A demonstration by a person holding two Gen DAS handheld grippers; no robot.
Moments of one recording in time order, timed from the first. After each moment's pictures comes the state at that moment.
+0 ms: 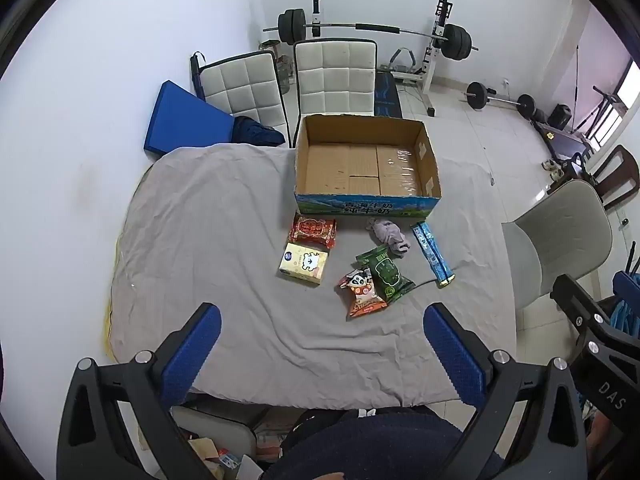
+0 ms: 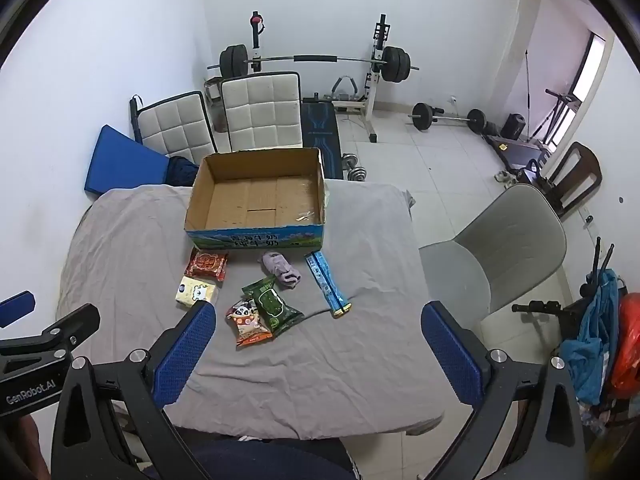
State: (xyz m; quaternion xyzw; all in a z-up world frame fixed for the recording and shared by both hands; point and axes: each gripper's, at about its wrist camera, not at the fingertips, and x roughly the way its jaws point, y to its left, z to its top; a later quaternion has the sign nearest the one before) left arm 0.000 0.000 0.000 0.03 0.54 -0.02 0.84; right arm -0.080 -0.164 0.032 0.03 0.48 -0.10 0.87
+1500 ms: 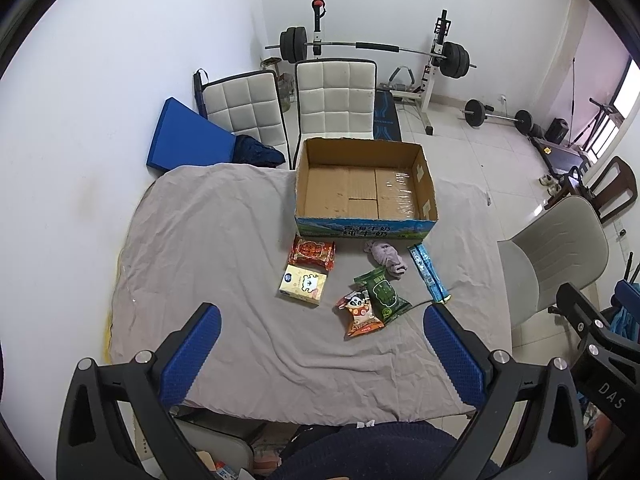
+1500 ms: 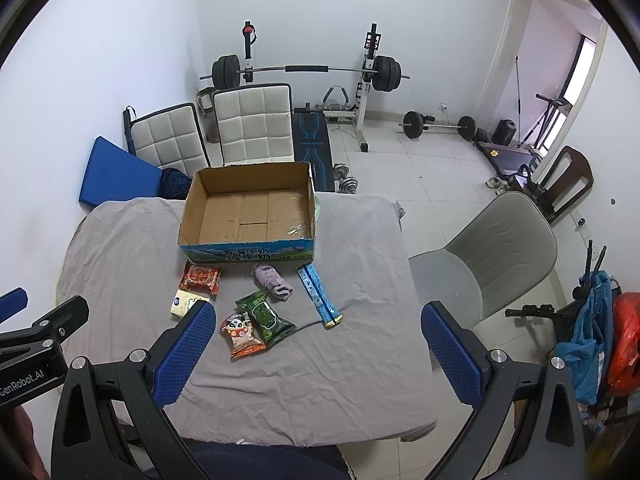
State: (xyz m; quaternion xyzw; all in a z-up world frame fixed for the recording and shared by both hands) left arm 0.005 -0.003 0.017 0.03 0.51 -0.03 0.86; right arm -0.076 -0.167 0.044 0.03 0.47 -0.12 0.88
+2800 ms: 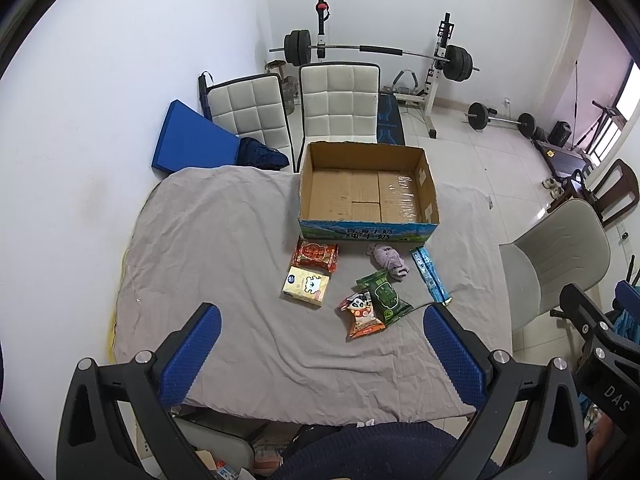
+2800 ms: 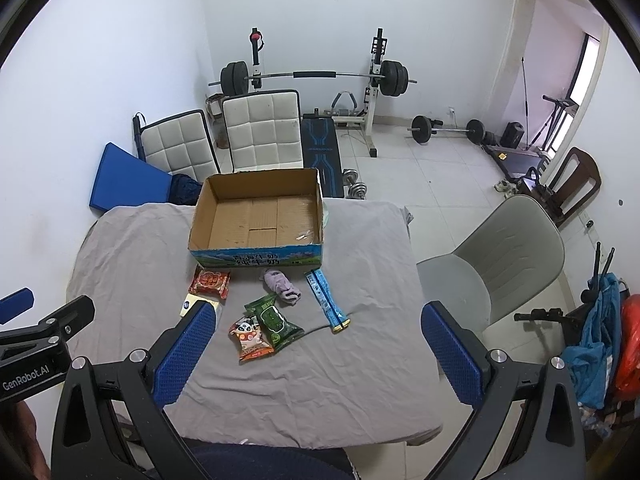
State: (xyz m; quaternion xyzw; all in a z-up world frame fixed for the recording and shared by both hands) left arm 0.000 -0.001 0.024 0.03 0.51 -0.02 0.86; right arm -0.082 -0.175 0.059 0.04 0.46 -0.10 0.88
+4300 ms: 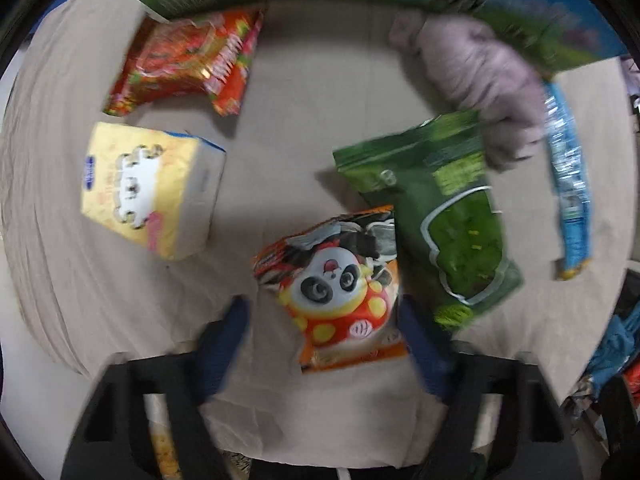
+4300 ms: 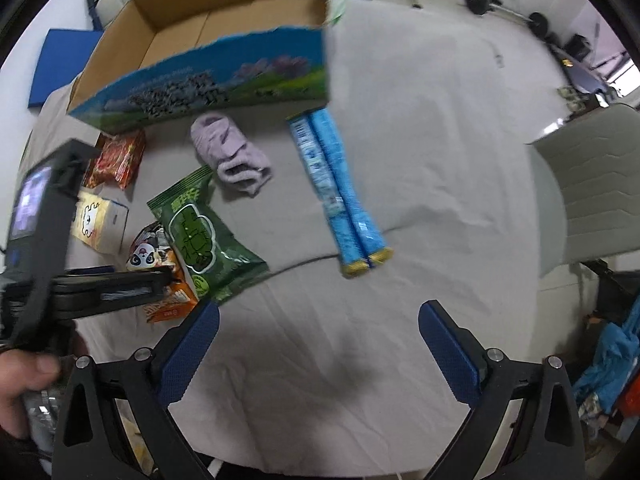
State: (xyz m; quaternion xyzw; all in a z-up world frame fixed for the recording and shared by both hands) left arm 0.143 -0.079 -0.413 0.03 0.78 0.01 0.63; right arm 0.064 -0.246 -0.325 0.06 0.67 -0.02 0.74
